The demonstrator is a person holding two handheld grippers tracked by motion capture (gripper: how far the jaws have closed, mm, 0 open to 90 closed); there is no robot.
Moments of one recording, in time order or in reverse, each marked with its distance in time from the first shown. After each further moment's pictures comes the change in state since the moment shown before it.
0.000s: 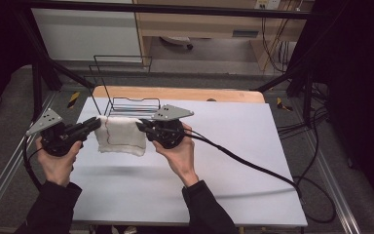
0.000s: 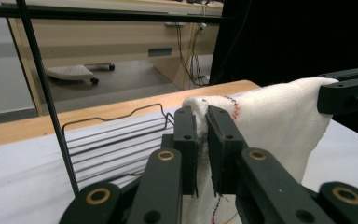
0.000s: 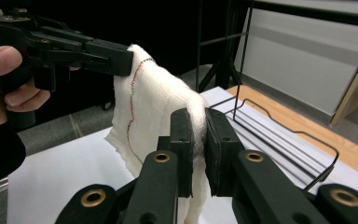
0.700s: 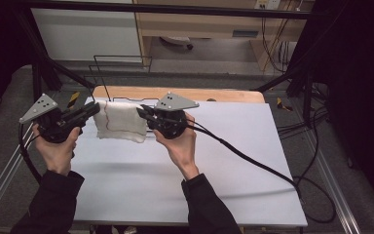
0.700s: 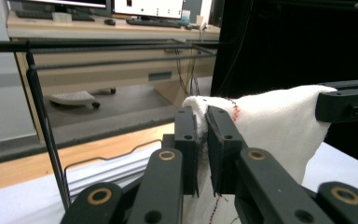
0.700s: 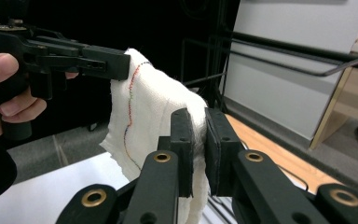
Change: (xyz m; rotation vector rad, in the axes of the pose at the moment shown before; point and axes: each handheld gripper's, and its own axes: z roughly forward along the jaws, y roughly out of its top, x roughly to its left) left arm -0.001 0.034 0.004 -0.090 -0.001 0.023; right arm -0.007 0.027 -0.009 -0.098 -0.054 -0.035
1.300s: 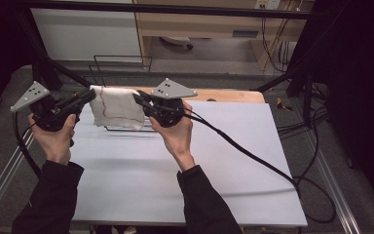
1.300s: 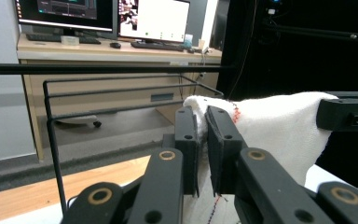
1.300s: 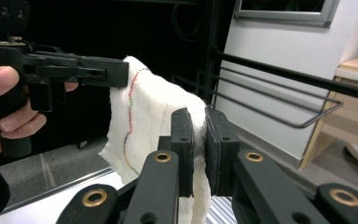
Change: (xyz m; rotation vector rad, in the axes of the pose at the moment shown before) left arm 0.011 0.021 0.005 -0.078 0.009 -0.016; right arm -0.006 0.027 0.009 -0.071 -0.032 -0.026
